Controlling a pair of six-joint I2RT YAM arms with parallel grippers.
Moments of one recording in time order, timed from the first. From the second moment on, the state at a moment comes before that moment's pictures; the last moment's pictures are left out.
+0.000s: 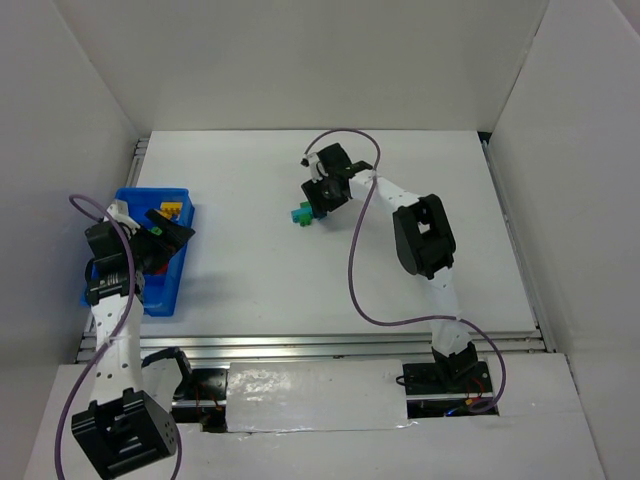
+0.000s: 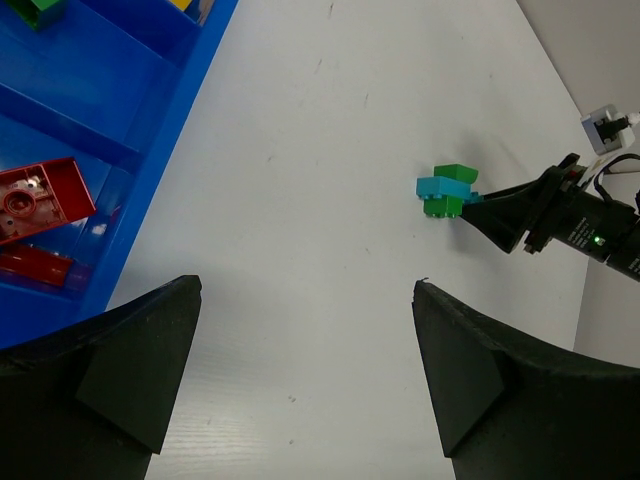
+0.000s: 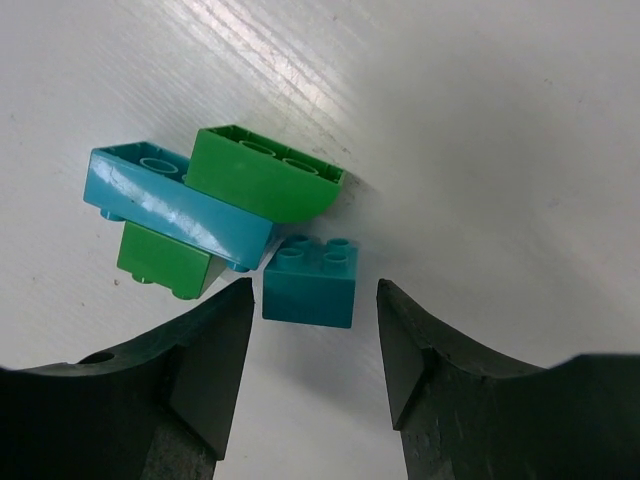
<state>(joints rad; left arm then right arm) 0.39 0.86 0.68 -0.40 0.43 -0.57 0.50 2.29 1.88 -0.56 -0.15 -0.09</state>
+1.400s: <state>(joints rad) -0.19 1.03 0.74 -0.24 0.68 -0.75 0.76 1.48 1.04 -0.05 -0.67 0.13</state>
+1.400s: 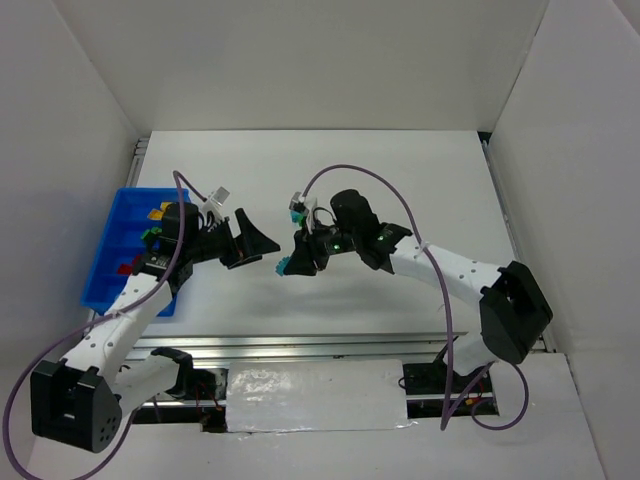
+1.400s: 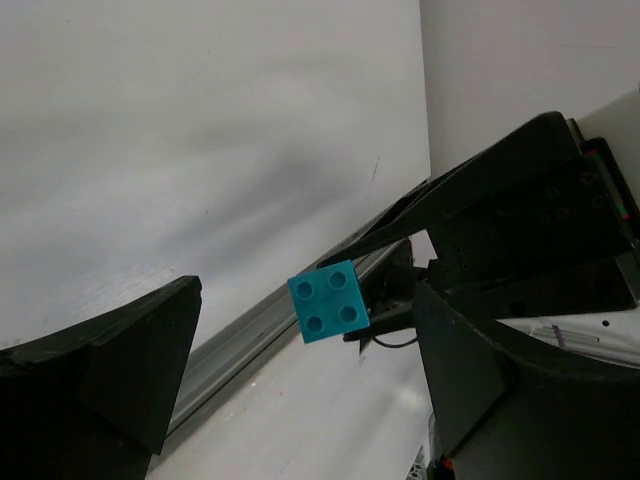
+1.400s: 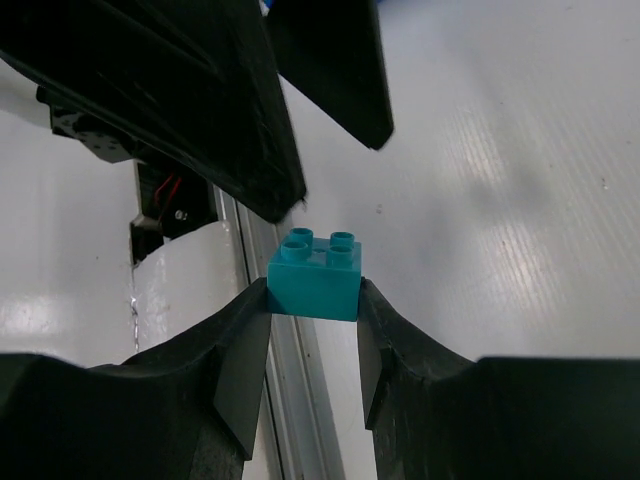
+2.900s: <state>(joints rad) -0.14 1.04 0.90 -0.54 0.10 -0.79 0.87 1.45 1.00 0.02 -0.25 0.15</state>
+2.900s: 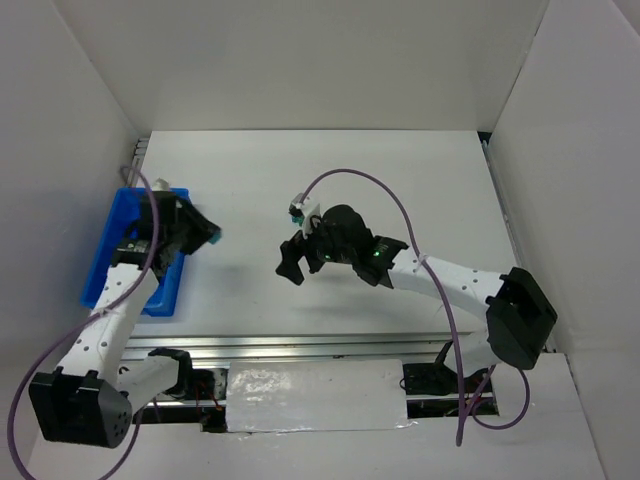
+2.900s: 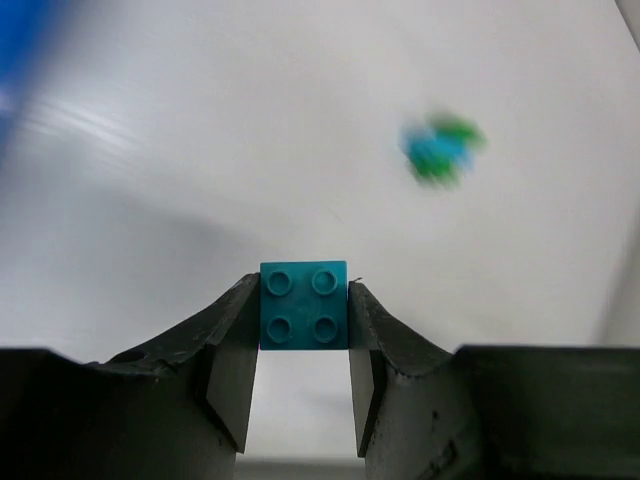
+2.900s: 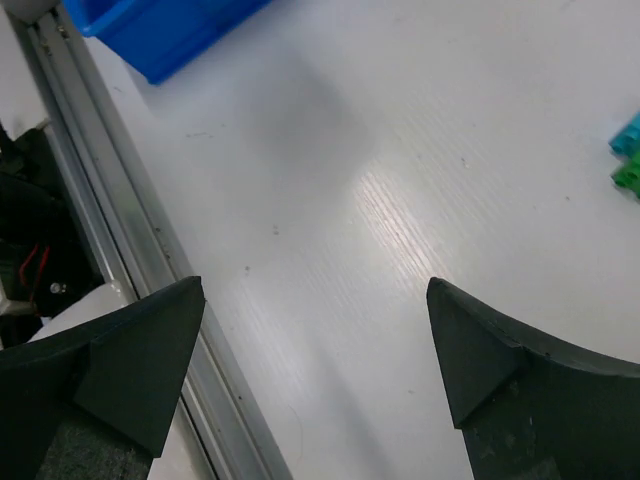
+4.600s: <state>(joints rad) 0.27 0.89 0.92 -0.71 -0.20 -0.60 0.67 2.17 1.82 -0.52 0.23 0.41</state>
